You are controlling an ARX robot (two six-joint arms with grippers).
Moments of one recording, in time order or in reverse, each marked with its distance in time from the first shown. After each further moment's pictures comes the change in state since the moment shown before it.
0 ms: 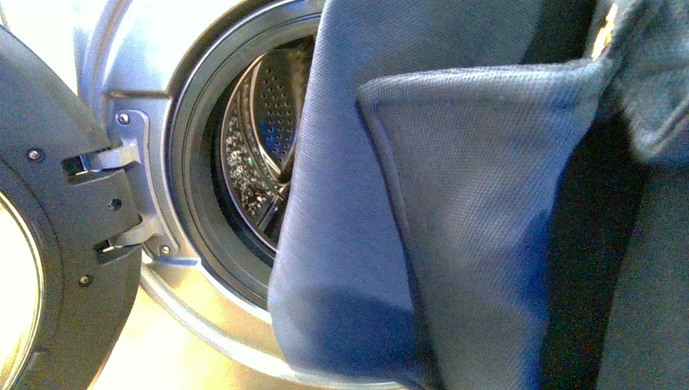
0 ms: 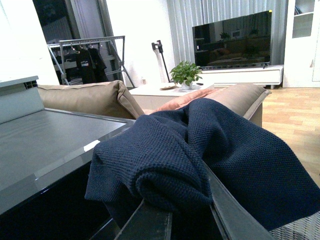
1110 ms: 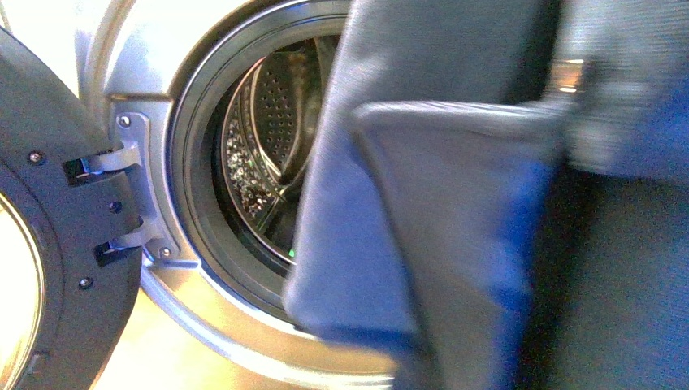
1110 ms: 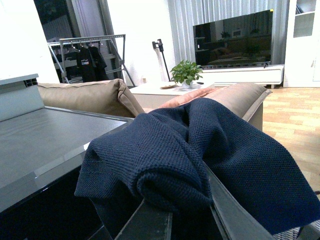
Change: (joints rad) left arm 0.001 0.004 0.002 0.000 -0.001 -0.003; right arm -0.198 0.684 0.366 0.882 -0.894 0.566
